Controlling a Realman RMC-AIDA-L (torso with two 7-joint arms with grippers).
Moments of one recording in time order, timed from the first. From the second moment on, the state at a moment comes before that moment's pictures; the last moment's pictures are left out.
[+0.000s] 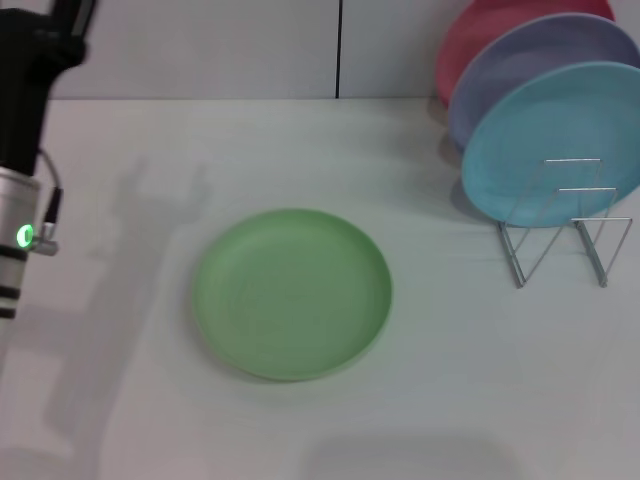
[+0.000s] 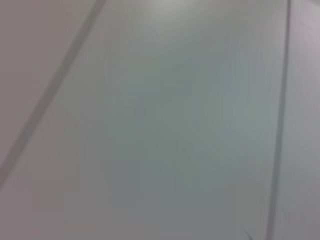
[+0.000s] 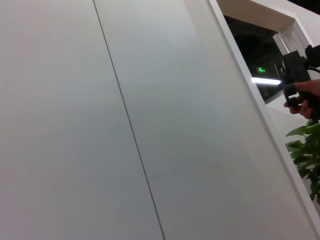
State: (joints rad) left arm -0.20 -2.05 -1.07 -0.91 2.58 1.14 -0.14; right arm 0.19 2.08 -0.15 0.06 -0.53 -1.65 0.35
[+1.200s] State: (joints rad) left arm -0.27 -2.07 -1.48 -1.74 2.86 -0.74 0.25; right arm 0.20 2.08 -0.17 0.05 -0.54 -1.64 0.35
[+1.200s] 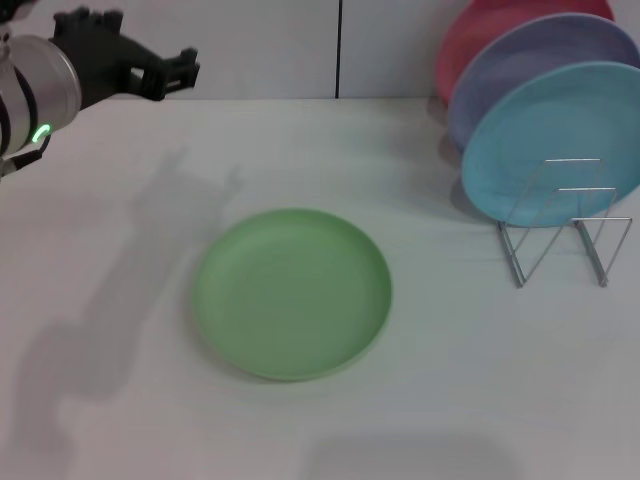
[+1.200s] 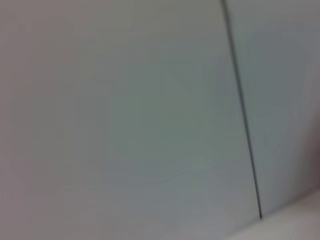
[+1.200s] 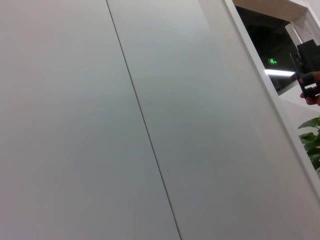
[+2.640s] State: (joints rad) left arm -0.44 -2.07 -1.44 -1.45 2.75 -1.16 0.12; right arm 0.19 2.08 -0.17 0.06 -0.57 -1.64 0.35
